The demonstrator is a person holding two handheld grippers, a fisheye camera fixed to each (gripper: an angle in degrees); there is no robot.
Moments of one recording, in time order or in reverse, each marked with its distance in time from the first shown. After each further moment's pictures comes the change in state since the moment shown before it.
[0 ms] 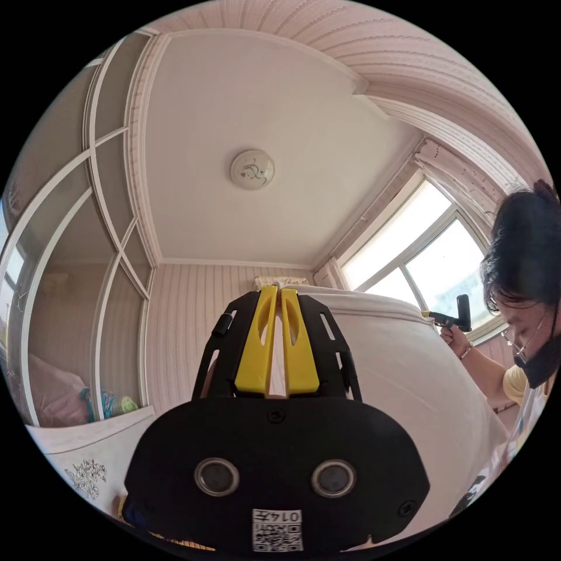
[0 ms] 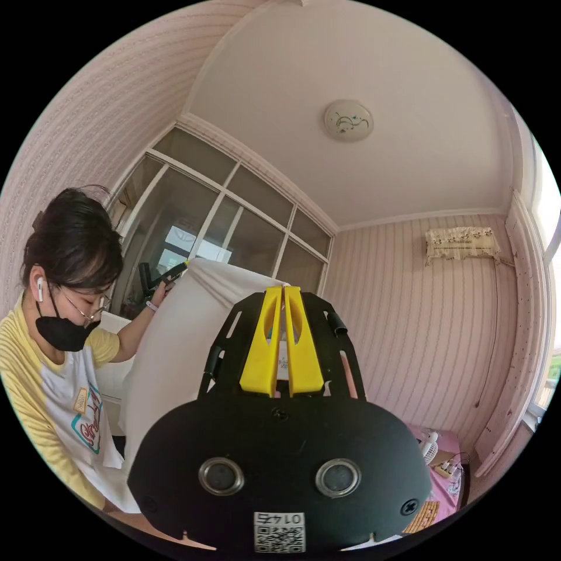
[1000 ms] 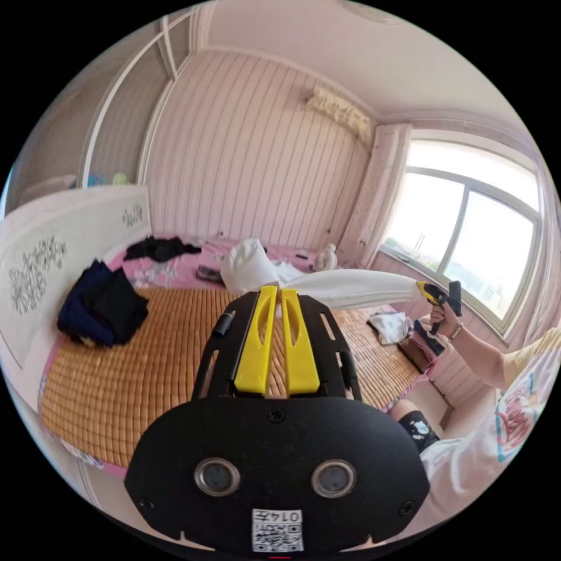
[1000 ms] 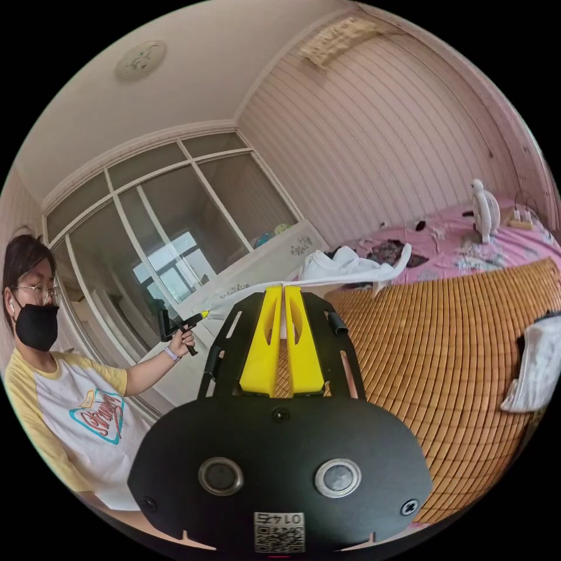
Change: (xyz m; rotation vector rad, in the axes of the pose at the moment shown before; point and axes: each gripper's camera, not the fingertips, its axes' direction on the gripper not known) left arm -0.086 0.377 0.111 -0.967 0.023 -0.473; right arm 0.133 0.414 0.161 -0.443 -0.124 0.904
